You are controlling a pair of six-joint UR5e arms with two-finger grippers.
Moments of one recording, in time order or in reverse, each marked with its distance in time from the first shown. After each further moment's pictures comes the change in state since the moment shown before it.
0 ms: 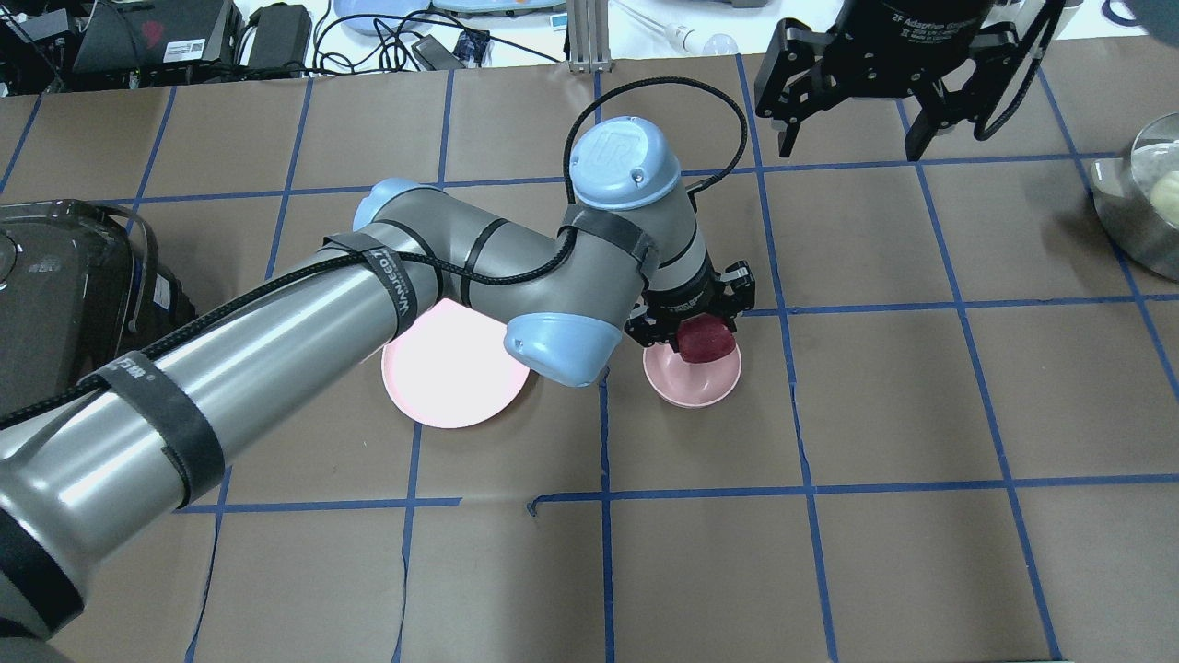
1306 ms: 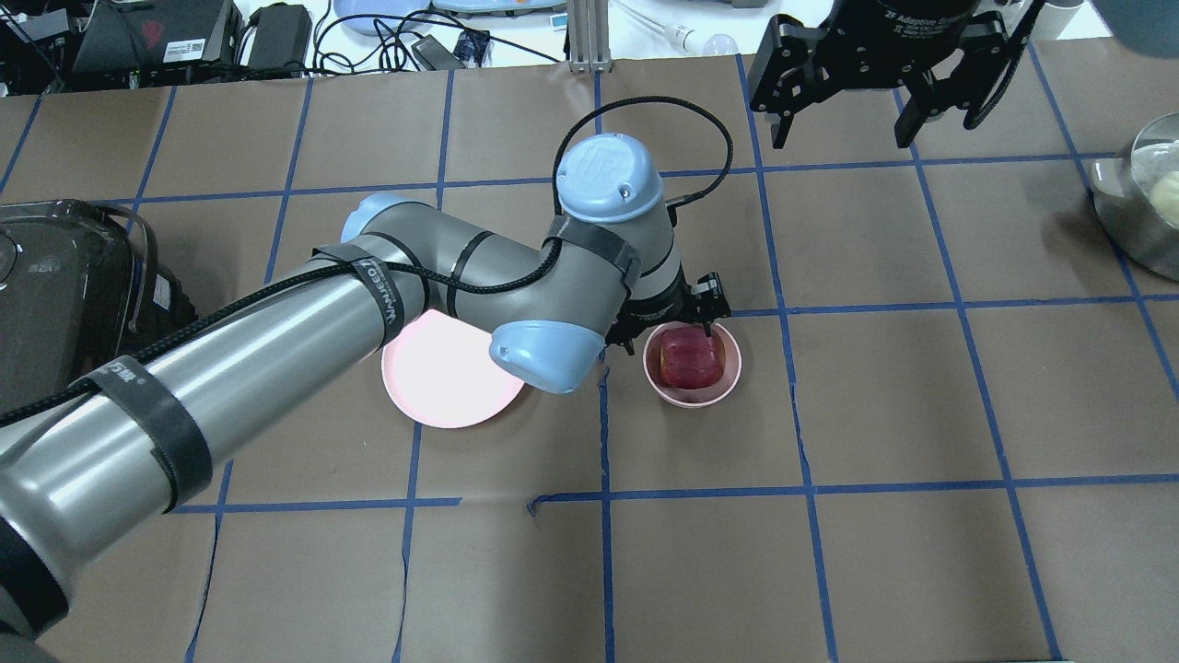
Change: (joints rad) left arm 0.054 0.039 -0.049 -0.002 0.065 0.144; right arm 0.004 0.007 0.005 -0.047 0.001 -0.037
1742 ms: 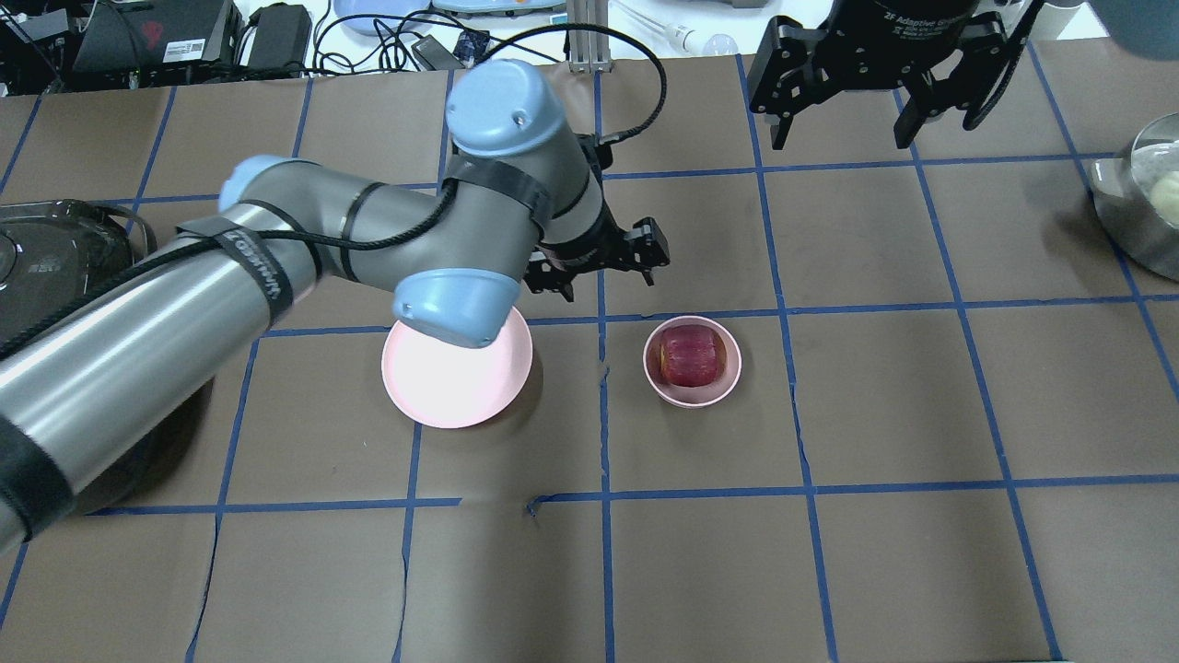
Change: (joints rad) left arm 0.165 0.144 -0.002 -0.112 0.004 0.276; right arm 0.000 0.000 0.001 -0.001 -0.004 -0.001
